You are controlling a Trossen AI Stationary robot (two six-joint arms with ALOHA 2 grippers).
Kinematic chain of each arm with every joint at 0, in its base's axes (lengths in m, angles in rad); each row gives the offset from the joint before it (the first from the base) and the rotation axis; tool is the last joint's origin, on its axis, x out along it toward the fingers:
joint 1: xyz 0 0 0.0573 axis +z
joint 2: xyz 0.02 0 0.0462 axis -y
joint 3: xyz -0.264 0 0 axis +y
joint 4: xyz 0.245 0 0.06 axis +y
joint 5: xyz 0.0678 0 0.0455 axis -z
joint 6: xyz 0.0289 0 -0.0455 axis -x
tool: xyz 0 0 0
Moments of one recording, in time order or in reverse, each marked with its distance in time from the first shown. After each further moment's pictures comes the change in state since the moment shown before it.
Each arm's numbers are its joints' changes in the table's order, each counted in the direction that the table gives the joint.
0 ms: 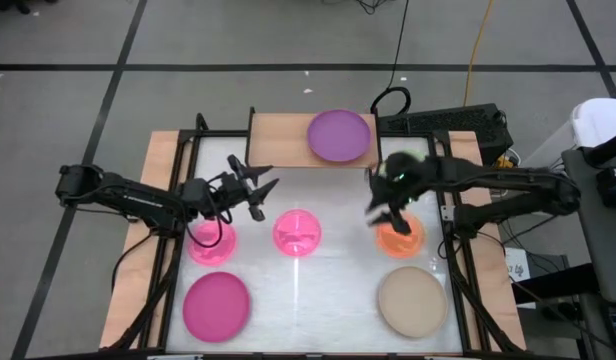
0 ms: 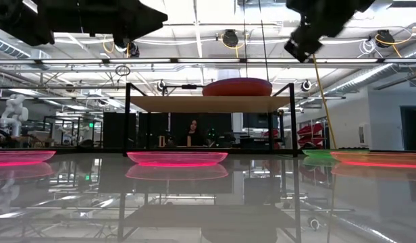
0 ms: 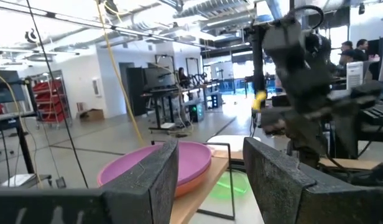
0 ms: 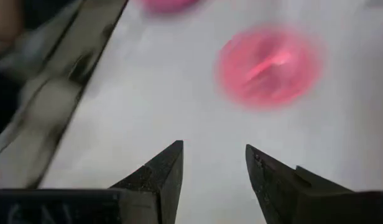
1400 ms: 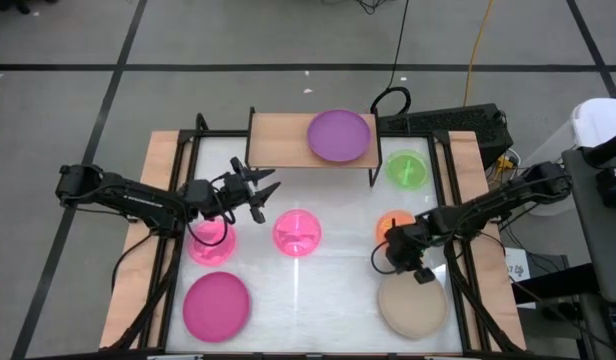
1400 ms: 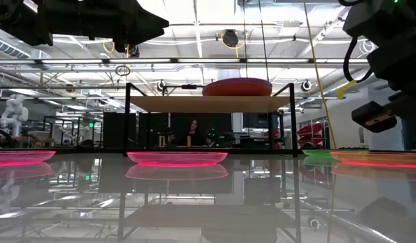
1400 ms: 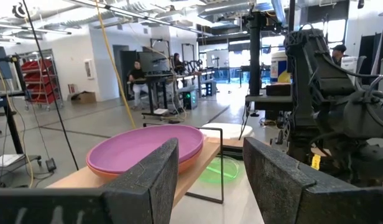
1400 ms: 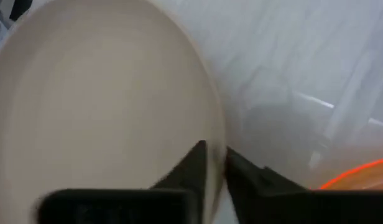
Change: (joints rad) left arm 0.000 -0.001 -0.001 0.069 0.001 0.082; right arm 0.457 -0.067 0.473 -0.253 0.081 -0.128
